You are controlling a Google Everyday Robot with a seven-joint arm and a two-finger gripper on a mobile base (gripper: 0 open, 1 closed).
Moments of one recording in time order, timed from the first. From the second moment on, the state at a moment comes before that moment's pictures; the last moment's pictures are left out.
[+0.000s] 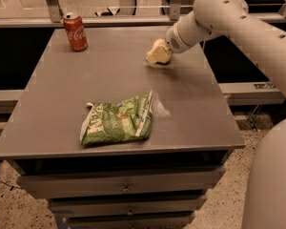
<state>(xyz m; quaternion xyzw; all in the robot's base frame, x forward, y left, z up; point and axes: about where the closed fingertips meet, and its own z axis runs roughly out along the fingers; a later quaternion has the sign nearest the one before) 0.756 -0.066 0.849 -0.43 0.82 0.11 0.37</state>
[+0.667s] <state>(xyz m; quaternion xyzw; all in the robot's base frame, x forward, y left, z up) 0.745 -0.073 0.859 -0.44 0.81 0.12 0.37</state>
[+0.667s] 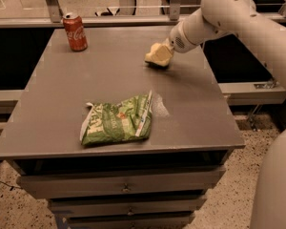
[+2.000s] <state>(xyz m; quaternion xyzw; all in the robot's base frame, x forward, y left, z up) 0.543 -0.122 0.913 -0.65 0.65 0.24 0.29</state>
